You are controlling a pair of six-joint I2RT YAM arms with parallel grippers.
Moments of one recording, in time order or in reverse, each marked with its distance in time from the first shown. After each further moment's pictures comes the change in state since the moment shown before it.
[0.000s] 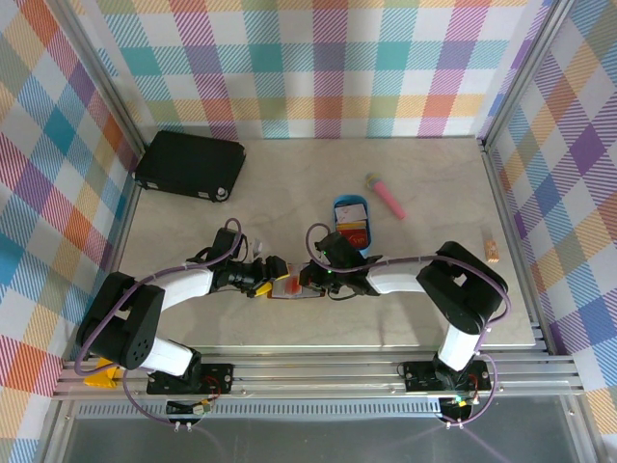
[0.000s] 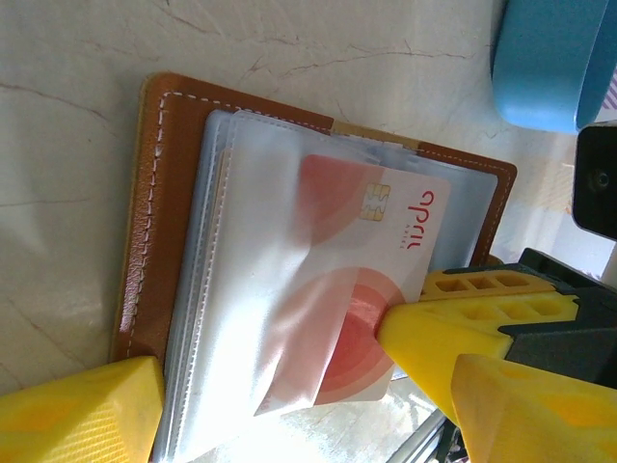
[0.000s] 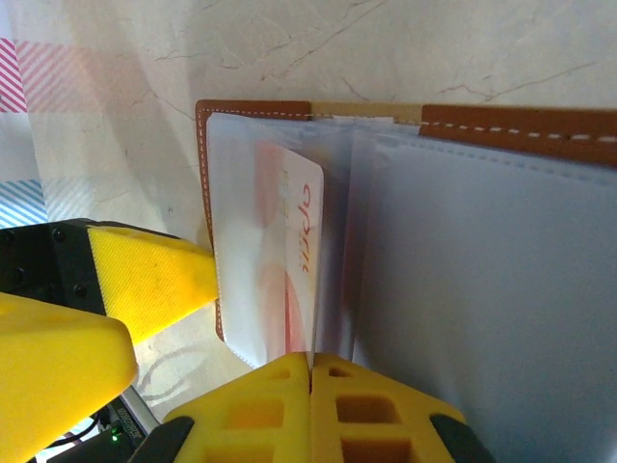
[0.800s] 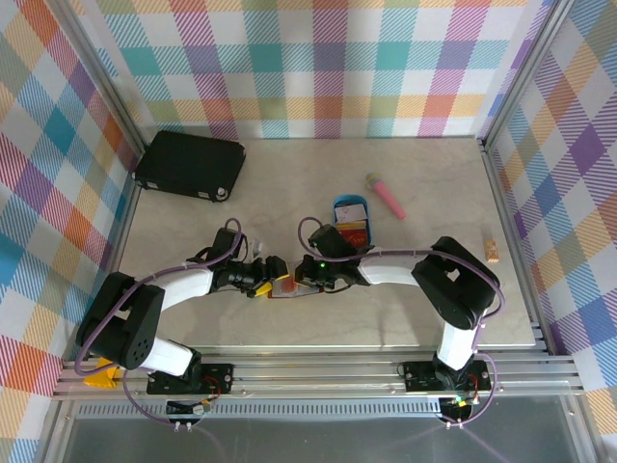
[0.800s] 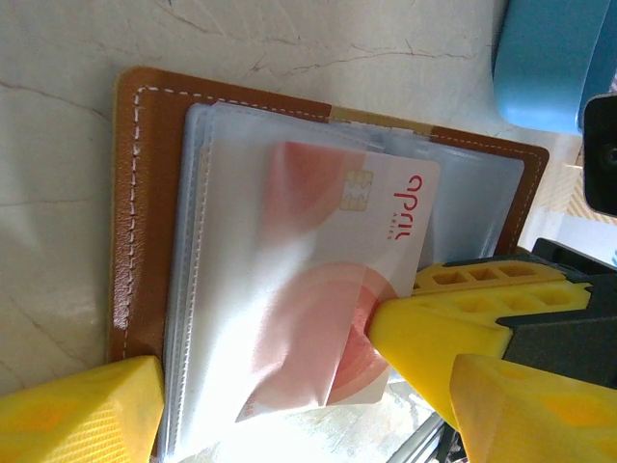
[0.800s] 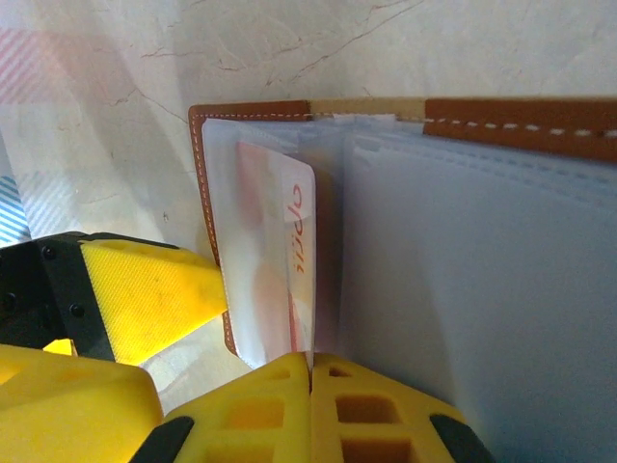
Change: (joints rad) left arm 0.000 0.000 0.004 -0.008 -0.001 0.000; right arm 0.000 0.053 0.143 -0.181 -0.020 -0.018
